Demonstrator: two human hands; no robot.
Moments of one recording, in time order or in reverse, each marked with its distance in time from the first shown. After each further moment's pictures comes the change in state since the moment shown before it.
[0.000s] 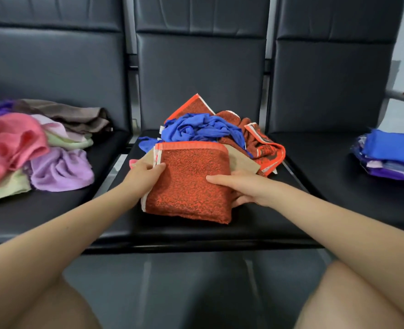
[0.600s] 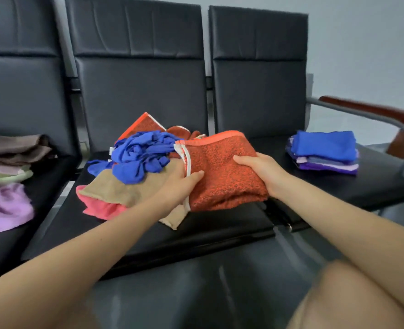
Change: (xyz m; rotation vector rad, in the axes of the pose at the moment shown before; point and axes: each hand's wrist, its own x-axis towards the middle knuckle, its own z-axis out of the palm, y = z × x) left_hand -0.072 0.108 0.105 -0.301 -0.357 0.397; right_hand -0.082 0.022 -0.108 0.497 0.540 -0.188
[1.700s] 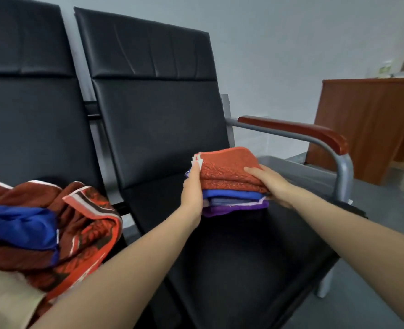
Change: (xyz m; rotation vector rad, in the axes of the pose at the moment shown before) left_hand 0.232 0.036 0.287 -0.453 -0.177 -0.198; right_hand 0.181 0.003 -0.285 -0.337 0.276 -0.135
